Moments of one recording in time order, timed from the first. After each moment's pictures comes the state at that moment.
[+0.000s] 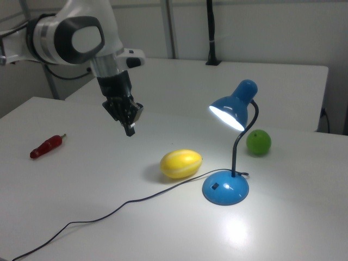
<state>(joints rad) -0.04 0.06 -0.05 -1.68 -0.10 1.74 0.02</state>
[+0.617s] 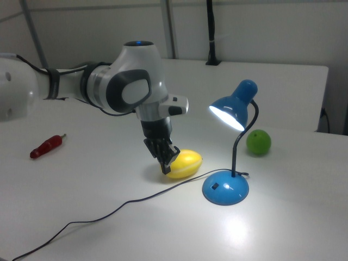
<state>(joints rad) -0.18 0.21 -0.05 -1.76 -0.10 1.95 0.10</state>
